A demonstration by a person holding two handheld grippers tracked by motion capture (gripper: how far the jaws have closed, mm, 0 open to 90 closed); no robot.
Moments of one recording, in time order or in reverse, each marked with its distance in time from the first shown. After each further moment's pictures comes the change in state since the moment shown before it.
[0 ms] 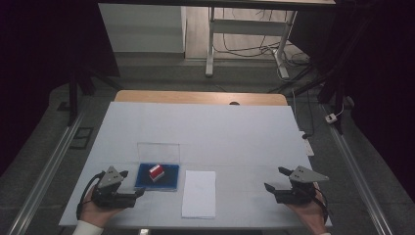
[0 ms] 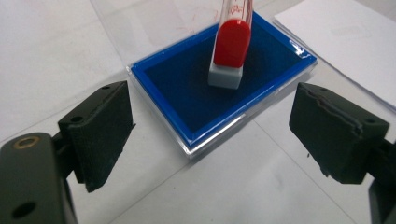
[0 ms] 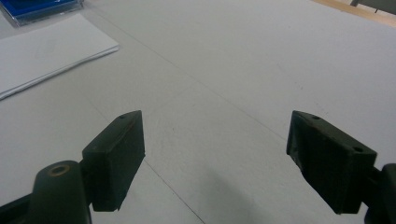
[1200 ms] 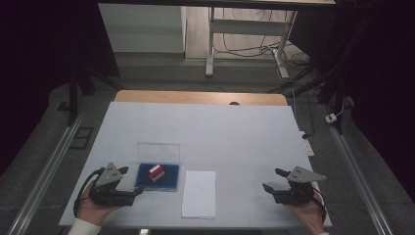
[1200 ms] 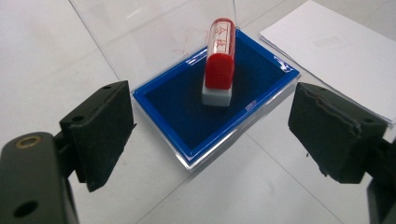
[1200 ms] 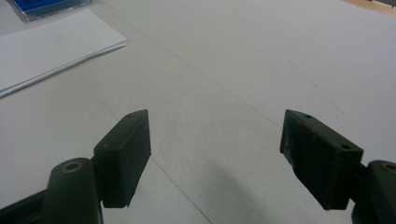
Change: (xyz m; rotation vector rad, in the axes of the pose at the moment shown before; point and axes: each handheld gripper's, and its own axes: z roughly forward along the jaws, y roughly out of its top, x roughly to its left) left arm -0.002 0.018 -0.014 -0.010 -0.011 0.076; right arm 0.001 -0.003 0.006 0.005 0.036 -0.007
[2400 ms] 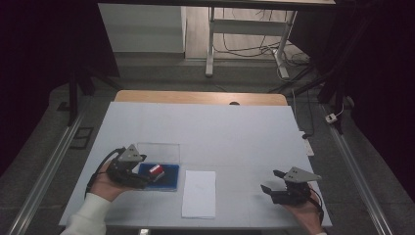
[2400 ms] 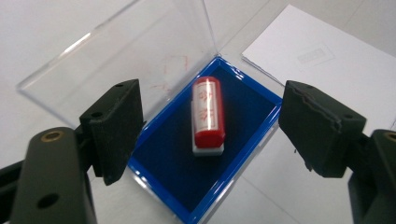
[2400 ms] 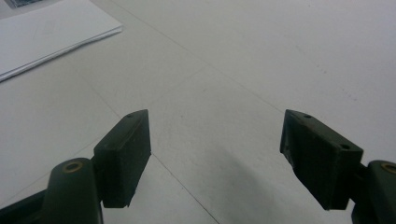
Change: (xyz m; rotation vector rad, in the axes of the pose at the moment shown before) left arm 0.007 0.060 0.033 0.132 -0.117 0.112; right arm 0.002 -0.005 0.009 0.041 -0.002 0.012
